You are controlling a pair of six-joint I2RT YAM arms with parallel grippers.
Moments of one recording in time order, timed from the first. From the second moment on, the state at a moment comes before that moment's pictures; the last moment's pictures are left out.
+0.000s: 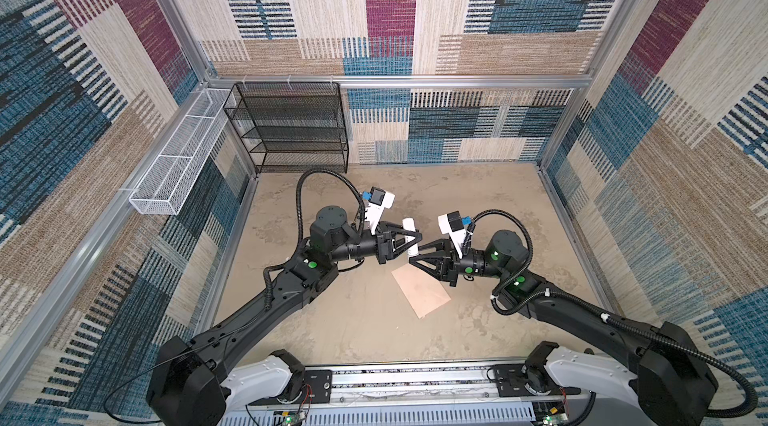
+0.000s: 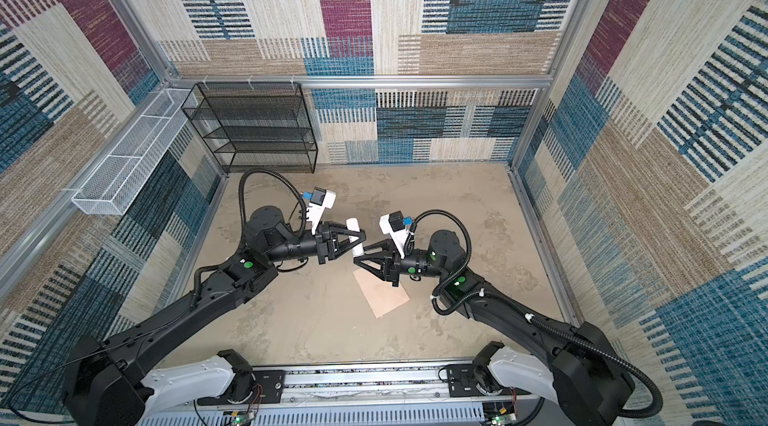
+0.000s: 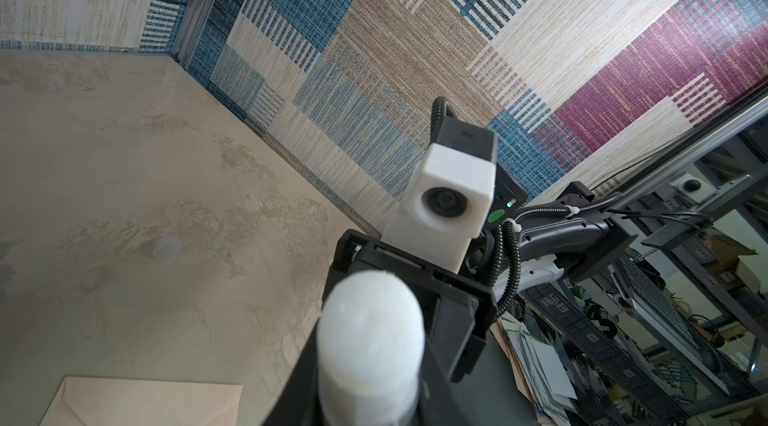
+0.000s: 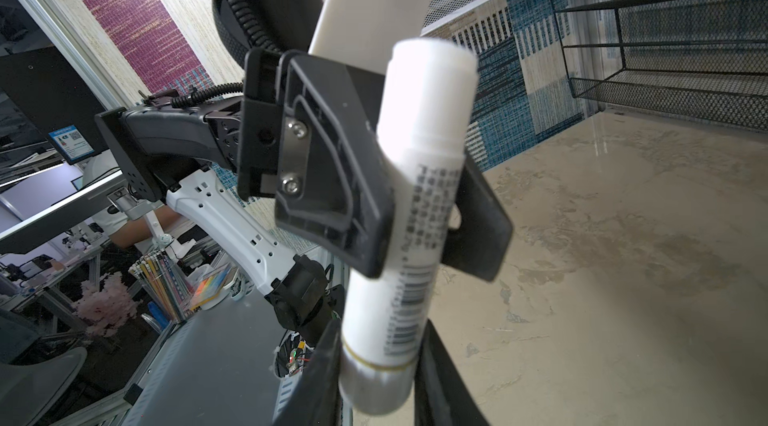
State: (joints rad) left arm -0.62 1.17 0.87 0.21 0.73 -0.60; right arm 0.66 1.12 0.59 0.57 -0.78 0.46
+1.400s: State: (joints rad) left arm -0.70 1.14 0.90 -0.06 0.11 -0.55; right arm 1.08 1.29 0.80 0.25 0.29 0.24
